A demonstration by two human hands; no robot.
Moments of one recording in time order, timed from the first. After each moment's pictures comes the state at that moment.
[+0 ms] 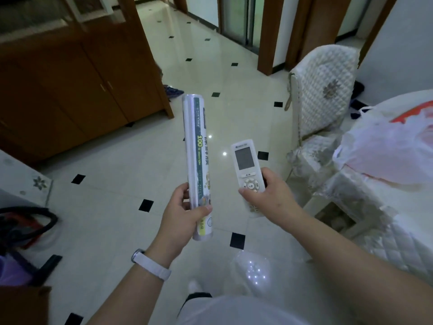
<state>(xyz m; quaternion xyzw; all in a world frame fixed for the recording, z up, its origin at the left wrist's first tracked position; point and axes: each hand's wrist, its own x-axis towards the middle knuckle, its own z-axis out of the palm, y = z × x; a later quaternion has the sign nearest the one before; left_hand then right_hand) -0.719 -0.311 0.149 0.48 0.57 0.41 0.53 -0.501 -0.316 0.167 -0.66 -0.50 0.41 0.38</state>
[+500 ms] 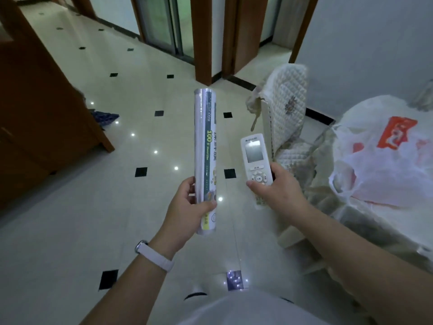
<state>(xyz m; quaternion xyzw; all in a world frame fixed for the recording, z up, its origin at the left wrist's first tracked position) -0.705 0.011 0.143 0.57 0.43 0.29 0.64 -0.501 -0.074 0.184 -0.77 -0.39 0.28 0.41</state>
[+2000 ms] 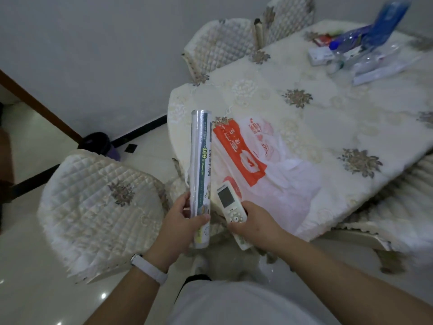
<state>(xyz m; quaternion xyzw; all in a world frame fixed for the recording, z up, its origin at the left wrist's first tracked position) -0.118 0.160 0.117 0.78 0.09 -0.18 0.60 -0.136 -0.043 0.093 -0.86 0.09 0.23 0.44</state>
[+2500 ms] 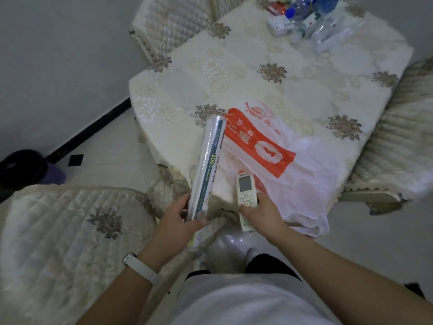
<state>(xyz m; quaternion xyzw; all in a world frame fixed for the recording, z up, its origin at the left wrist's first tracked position) -0.009 0.263 0.071 0.78 -0.09 -0.33 0.52 -0.092 0.047 0.042 -0.76 0.40 0.10 0.49</state>
